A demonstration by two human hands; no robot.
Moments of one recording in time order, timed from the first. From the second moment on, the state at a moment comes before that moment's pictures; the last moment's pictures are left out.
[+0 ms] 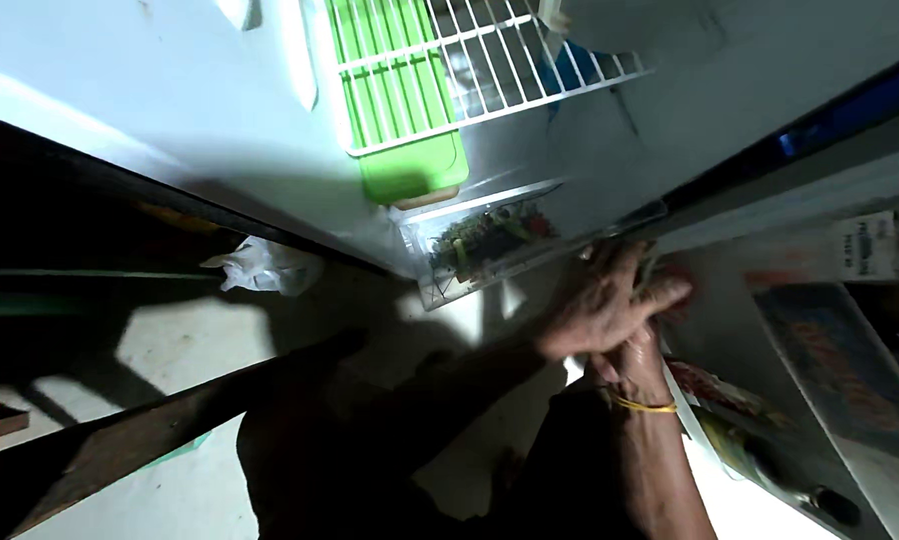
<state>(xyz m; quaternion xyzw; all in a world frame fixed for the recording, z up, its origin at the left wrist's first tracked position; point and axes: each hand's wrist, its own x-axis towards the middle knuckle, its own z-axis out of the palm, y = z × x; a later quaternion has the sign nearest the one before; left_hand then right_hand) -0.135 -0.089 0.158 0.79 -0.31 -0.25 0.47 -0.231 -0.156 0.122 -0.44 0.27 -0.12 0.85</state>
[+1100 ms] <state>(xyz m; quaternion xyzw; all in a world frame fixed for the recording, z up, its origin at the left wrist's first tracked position) 0.005 -0.042 0.043 0.88 -0.44 -0.17 0.00 -0.312 -0.164 0.073 -0.25 0.12 -0.11 0.95</state>
